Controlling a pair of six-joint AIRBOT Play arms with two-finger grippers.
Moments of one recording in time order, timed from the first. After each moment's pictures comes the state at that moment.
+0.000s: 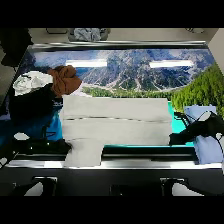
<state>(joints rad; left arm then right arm) 0.25 -1.08 0.40 0.79 -1.15 -1.06 -0.39 -1.39 0.83 -1.32 1.31 0.93</state>
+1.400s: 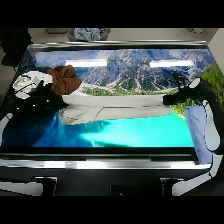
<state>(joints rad) 0.18 -1.62 1.19 0.77 -1.00 -1.23 -0.22 -1.80 1.53 -1.24 1.10 1.10</state>
